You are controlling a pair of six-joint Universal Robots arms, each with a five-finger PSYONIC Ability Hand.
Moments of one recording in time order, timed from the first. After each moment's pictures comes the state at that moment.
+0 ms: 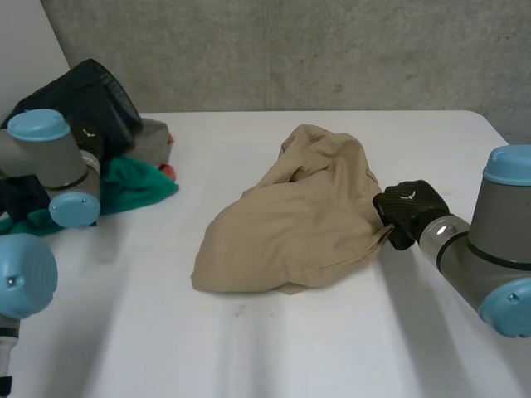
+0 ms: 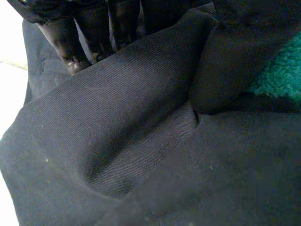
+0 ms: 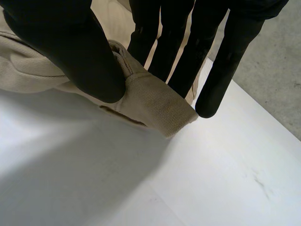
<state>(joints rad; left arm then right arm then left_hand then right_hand) 4.58 -2.79 -0.37 3.09 -1.74 4.09 1.89 -1.11 1.55 -0.04 1.46 2.67 1.08 1.18 1.10 1.17 0.93 1.10 1.16 1.17 1.19 1.00</state>
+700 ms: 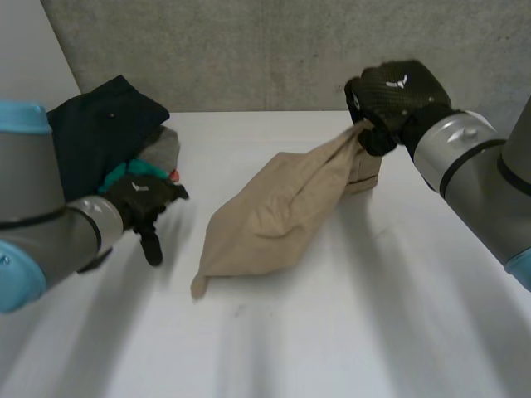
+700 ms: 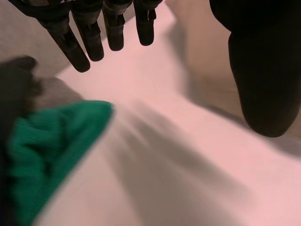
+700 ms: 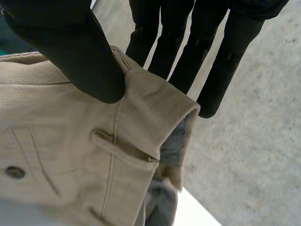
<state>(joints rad) 4.37 -1.96 -1.43 2.87 -1.46 3.53 2.05 -1.32 1.25 0.10 1.47 2.80 0.19 0.20 0.21 0.20 0.05 1.09 1.16 1.18 1.20 1.00</state>
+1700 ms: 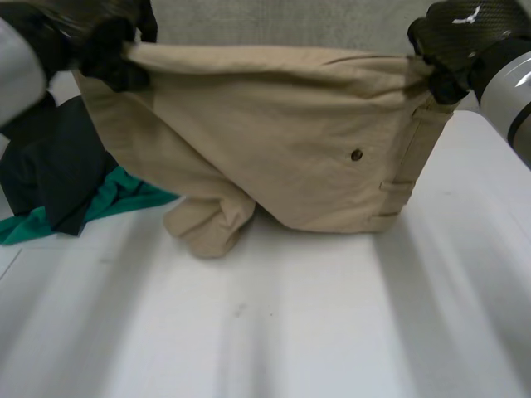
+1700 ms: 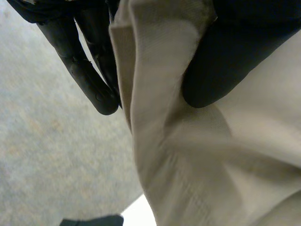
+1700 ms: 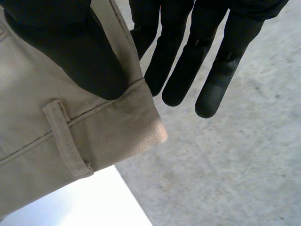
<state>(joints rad) 4.30 -1.73 -0.95 2.66 -1.46 3.42 1.94 -1.39 1.15 0.18 1.51 2.53 1.16 1.20 1.18 1.19 0.99 1.09 1.17 1.19 1.20 1.02</state>
